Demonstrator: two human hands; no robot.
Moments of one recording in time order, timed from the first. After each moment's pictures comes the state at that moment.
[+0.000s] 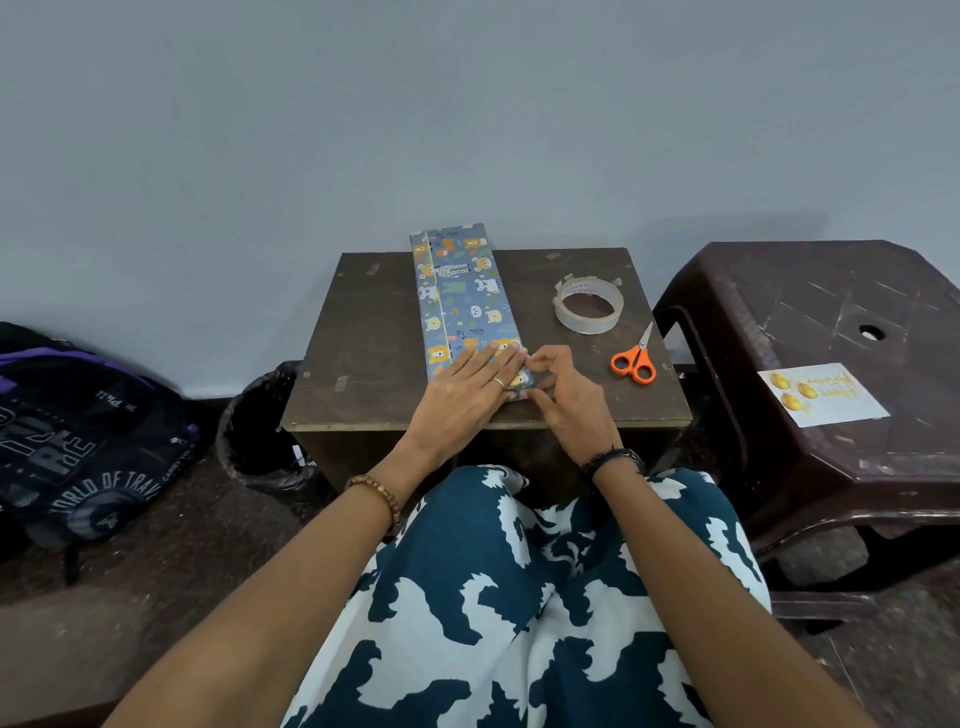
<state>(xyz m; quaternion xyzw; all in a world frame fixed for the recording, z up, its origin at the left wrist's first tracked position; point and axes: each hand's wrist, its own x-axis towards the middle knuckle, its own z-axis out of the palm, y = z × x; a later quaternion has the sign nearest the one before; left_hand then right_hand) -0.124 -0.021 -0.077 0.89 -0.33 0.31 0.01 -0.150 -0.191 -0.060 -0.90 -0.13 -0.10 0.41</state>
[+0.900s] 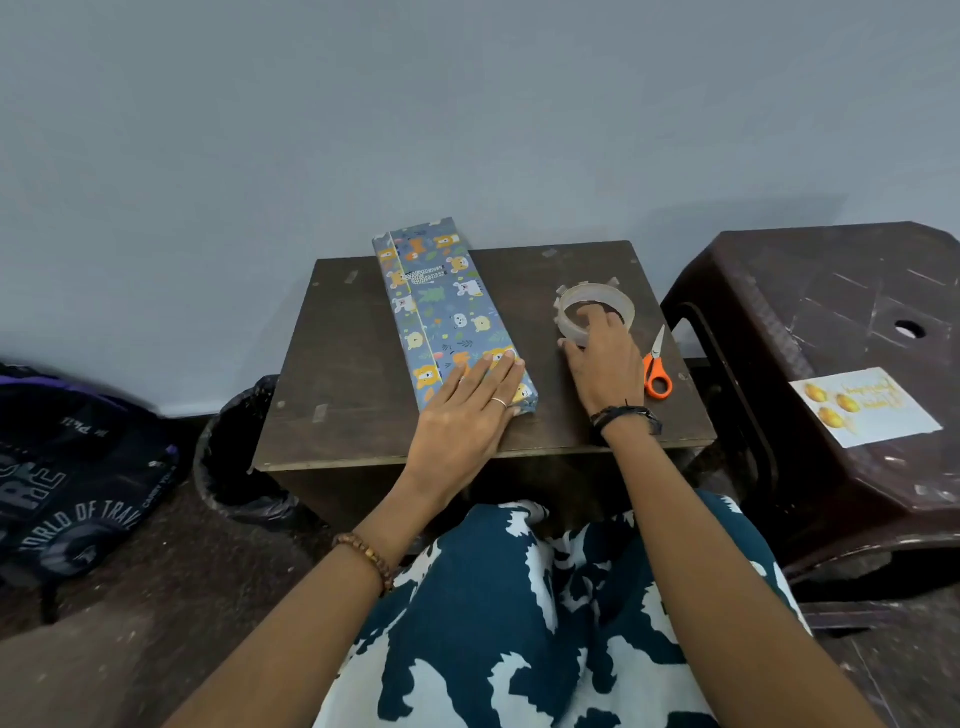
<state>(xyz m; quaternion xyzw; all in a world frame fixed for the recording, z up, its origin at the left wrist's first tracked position) -0.118 -0.029 -0.088 0.87 -0.29 0.39 0.00 -0.073 -0.206 -0.056 -0.95 0.06 -0.15 0.26</state>
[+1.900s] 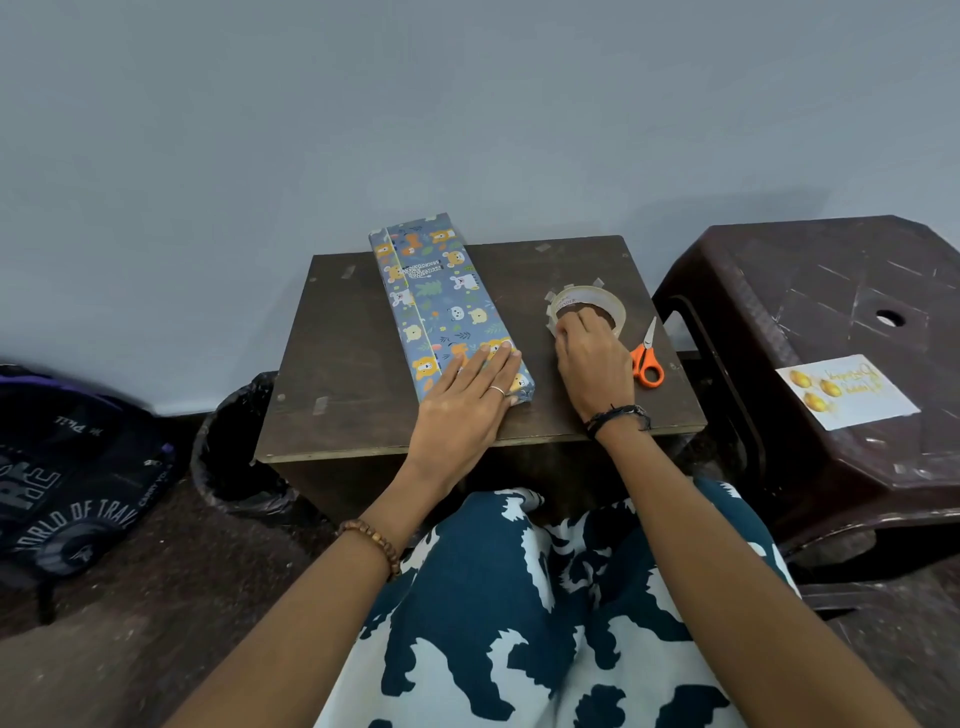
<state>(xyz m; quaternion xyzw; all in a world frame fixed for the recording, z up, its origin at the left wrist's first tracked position) -0.119 -0.031 -0.085 0.88 -0.28 0.37 0.00 -0.081 -0.201 -0.067 -0.94 -0.07 -0.32 0.12</state>
